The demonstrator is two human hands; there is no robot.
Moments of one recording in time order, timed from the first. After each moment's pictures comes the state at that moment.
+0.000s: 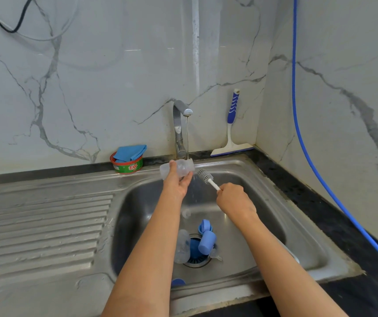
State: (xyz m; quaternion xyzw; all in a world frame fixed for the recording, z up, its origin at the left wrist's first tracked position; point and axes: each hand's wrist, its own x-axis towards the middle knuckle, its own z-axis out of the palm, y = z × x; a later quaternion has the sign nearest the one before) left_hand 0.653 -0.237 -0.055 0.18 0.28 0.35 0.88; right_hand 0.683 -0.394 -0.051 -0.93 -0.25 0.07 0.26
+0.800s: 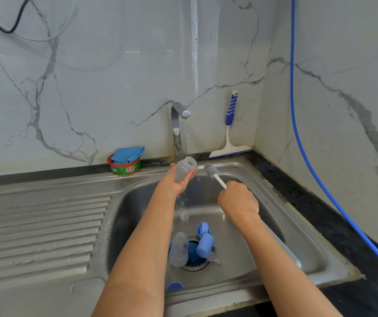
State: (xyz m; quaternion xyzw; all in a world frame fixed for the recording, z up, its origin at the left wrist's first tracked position) left_hand 0.663 -0.216 -0.052 0.08 0.27 0.22 0.93; right_hand 0.676 -0.401 -0.035 -0.95 -0.22 0.01 0.21
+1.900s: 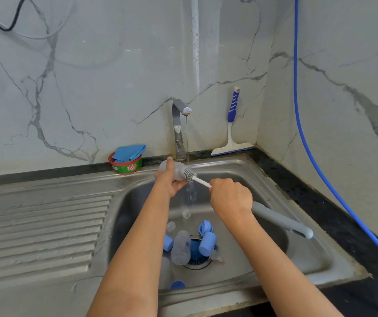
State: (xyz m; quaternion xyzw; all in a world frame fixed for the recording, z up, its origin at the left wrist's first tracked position) left_hand 0.655 -0.204 -0.059 0.37 0.38 0.28 0.80; right_hand 0.661 -0.390 -0.033 -0.93 -0.35 -0.10 0.08
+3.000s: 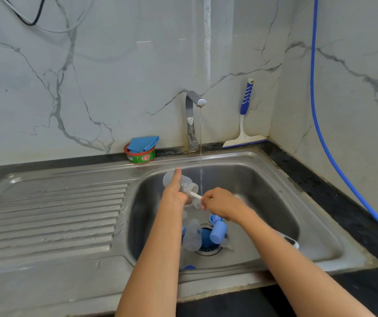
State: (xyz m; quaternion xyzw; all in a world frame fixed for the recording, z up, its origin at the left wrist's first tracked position) left_hand 0.606 -0.230 -0.085 0.23 0.42 0.23 0.85; right_hand 0.647 -0.371 -0.061 -0.86 -0.38 0.22 0.25
